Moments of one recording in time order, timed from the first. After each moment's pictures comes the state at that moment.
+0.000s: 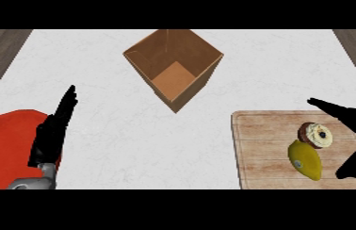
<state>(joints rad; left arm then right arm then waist) -0.03 0.27 -0.02 -1.50 -0.10 0.12 0.08 -0.11 -0.69 -0.01 -1.48 0.55 0.59 -0.01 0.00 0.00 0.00</state>
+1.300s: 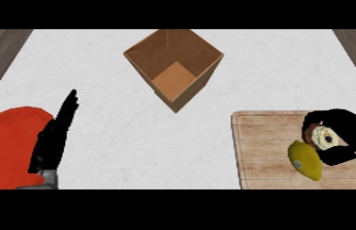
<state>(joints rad) 0.01 0.20 0.03 -1.56 -0.18 0.06 0.09 -0.13 -0.54 -0.05 -1.37 0.83 0.44 -0.17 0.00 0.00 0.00</state>
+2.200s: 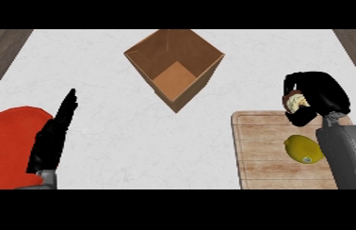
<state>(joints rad) 0.01 0.18 0.04 -1.59 -0.20 0.04 0.11 -0.38 -0.39 -0.02 -1.31 1.07 0.22 0.05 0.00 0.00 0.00</state>
